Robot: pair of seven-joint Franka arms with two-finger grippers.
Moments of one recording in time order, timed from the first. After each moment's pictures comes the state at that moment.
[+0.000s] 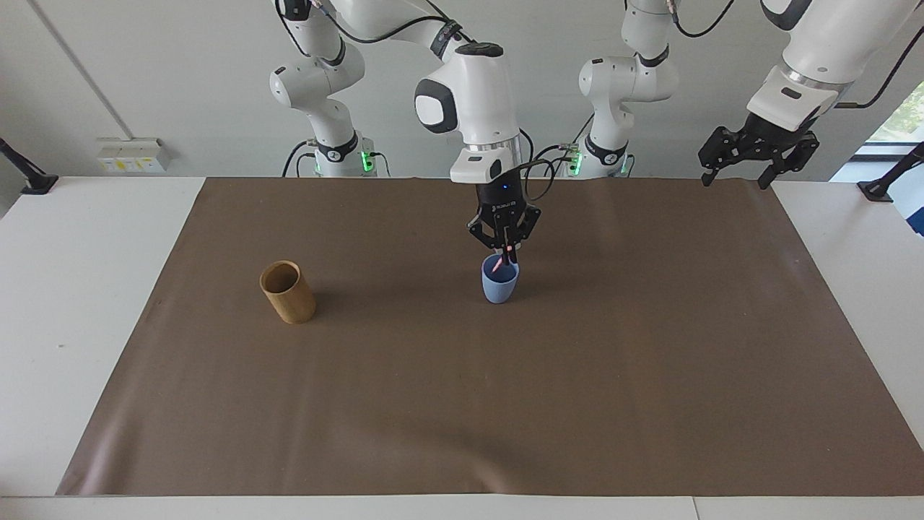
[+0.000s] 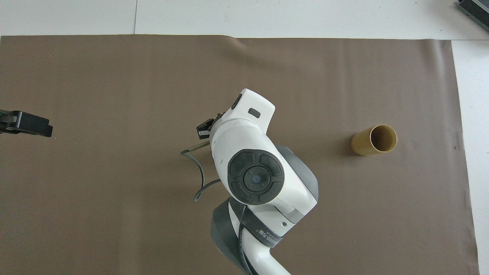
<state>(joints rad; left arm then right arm) -0.11 -0.02 0.04 -1.51 0.00 1.48 0.06 0.67 0.26 -0.02 -1.67 -0.18 2.38 0.50</state>
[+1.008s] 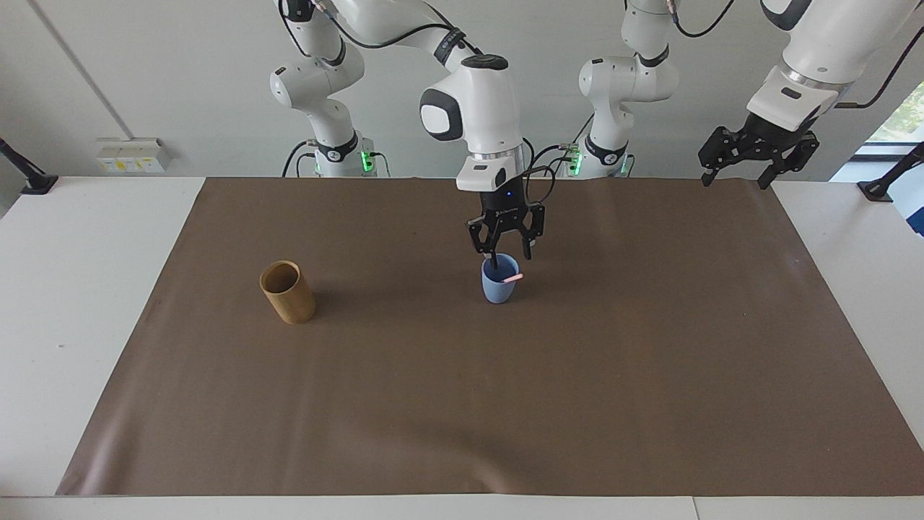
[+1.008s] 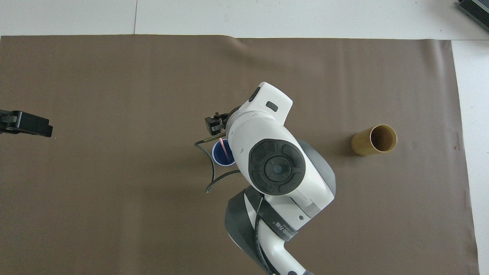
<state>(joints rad) -0.11 -0.02 0.04 -1.51 0.00 1.48 0.06 0.62 0.22 -0.04 -1.68 -0.18 2.35 0.50</state>
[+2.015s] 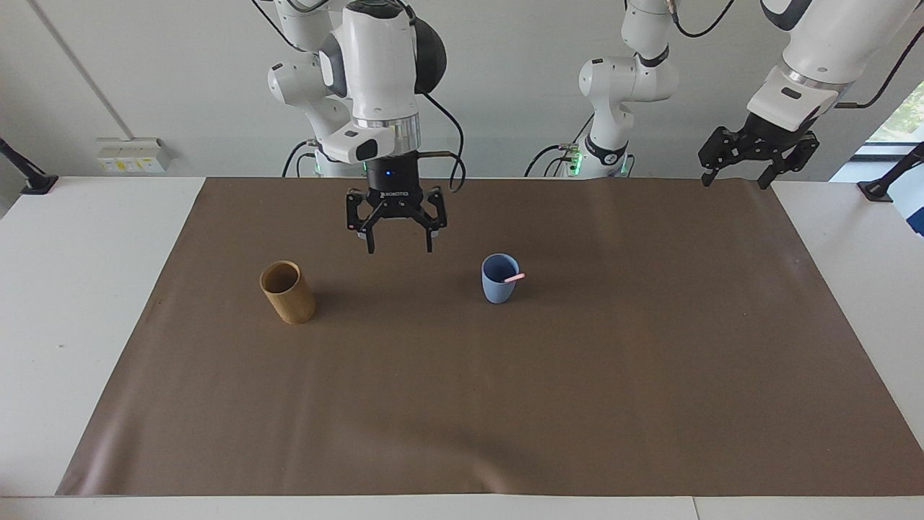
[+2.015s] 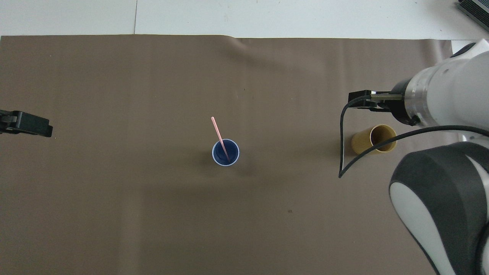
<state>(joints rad) -0.11 -0.02 0.04 -1.51 0.00 1.48 0.06 0.27 -0.01 -0.04 -1.62 -0.09 1.81 0.35</state>
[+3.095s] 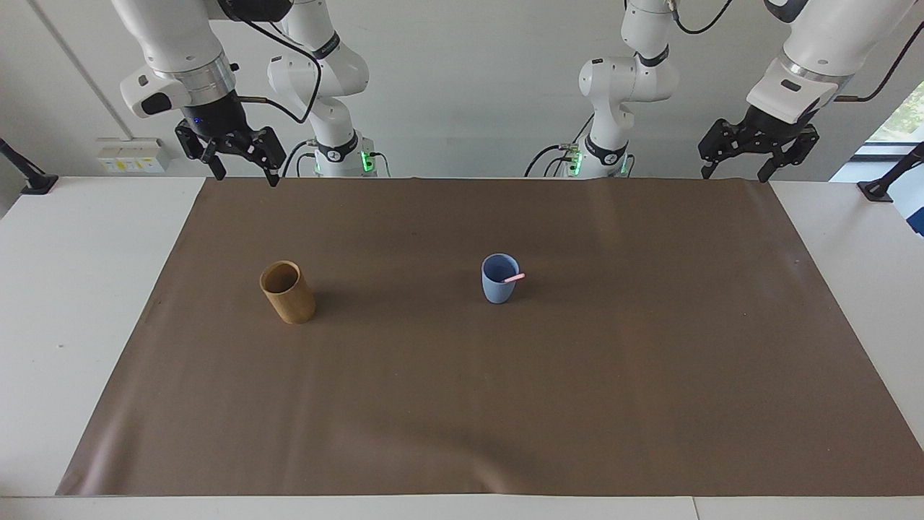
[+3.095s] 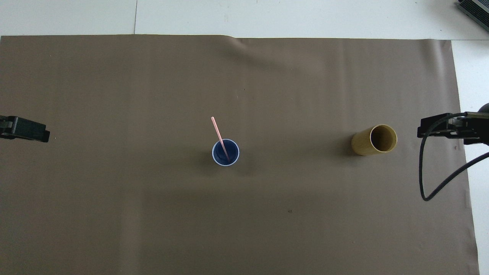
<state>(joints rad) -0.11 -0.04 0.04 -1.51 0.00 1.45 0.08 0.07 -0.09 -0.05 -1.62 -0.03 1.57 0.18</state>
